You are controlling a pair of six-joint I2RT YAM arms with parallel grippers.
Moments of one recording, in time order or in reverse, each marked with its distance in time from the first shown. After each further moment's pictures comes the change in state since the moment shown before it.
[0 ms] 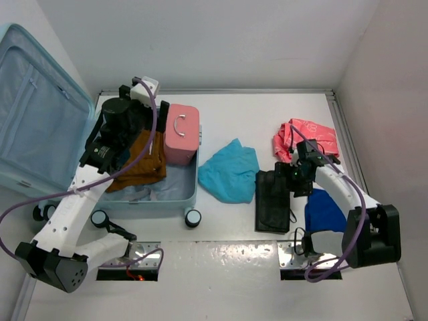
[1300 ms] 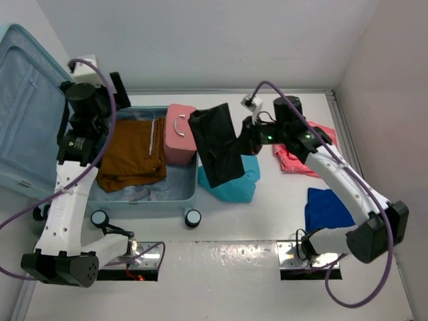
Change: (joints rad) left arm 0.217 0.024 0.139 -0.069 -0.269 -0.221; right arm 0.318 0.029 0.495 0.232 -0.547 -0.116
